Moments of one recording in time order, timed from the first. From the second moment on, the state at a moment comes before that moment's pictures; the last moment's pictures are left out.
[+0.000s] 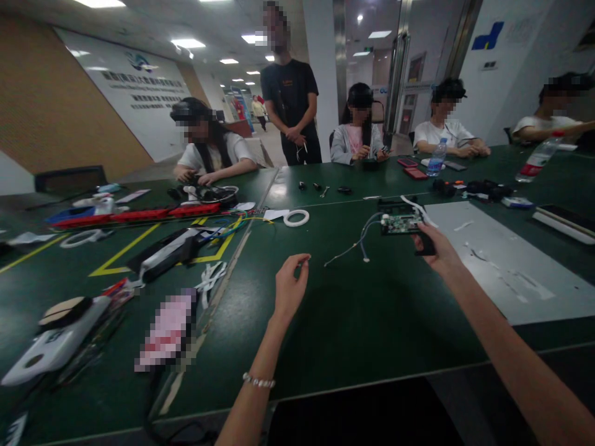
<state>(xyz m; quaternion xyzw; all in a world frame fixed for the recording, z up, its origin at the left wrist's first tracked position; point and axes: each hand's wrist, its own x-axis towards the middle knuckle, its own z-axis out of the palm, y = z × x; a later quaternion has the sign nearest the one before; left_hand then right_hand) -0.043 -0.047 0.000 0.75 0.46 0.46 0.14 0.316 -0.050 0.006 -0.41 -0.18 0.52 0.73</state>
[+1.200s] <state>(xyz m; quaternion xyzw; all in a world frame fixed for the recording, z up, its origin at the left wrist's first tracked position) -0.023 0.010 -0.020 0.48 0.51 0.33 0.63 0.280 -0.033 -0.035 -0.55 -0.44 0.49 0.52</state>
